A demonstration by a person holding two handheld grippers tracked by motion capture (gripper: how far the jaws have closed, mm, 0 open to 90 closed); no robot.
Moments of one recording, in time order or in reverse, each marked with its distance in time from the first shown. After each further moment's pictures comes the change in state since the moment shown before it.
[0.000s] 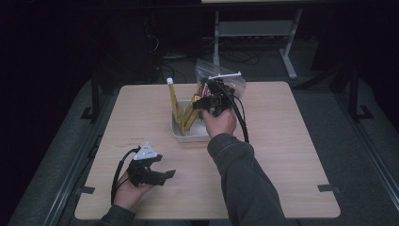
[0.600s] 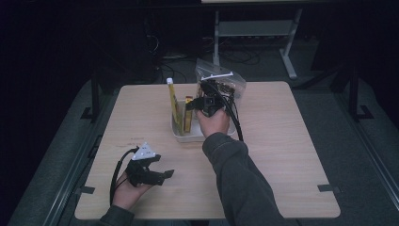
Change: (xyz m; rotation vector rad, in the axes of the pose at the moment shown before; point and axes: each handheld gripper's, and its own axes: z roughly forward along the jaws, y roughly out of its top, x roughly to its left) left arm 0.003 -0.002 -0.003 -0.004 0.008 -0.009; right arm 0.009 0.002 0.018 0.028 0.042 -0.024
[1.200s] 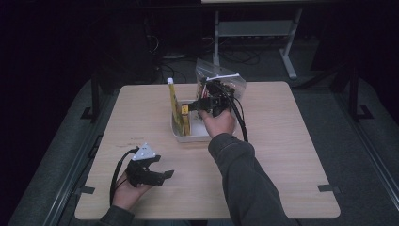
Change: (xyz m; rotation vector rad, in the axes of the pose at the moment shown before) left arm 0.000 -0.001 0.001 0.007 0.002 0.001; right arm -0.014 -0.003 -0.010 0.004 0.058 0.011
